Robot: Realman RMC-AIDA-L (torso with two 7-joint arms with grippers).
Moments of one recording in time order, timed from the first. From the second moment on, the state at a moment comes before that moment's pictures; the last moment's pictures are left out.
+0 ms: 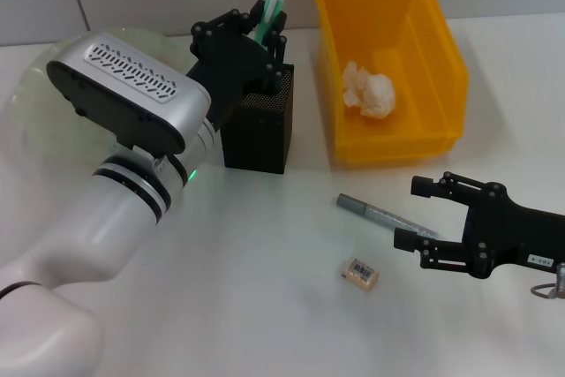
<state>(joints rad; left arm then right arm) -0.51 -2.08 2.36 0.82 2.34 -0.65 -2.76 0.33 2.08 -0.58 -0.53 -1.91 -1.68 1.02</state>
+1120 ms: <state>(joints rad) -0.19 -2.04 2.49 0.90 2.60 -1.10 -2.88 0.33 2.08 -0.33 -0.84 -1.83 -1.92 1.23</state>
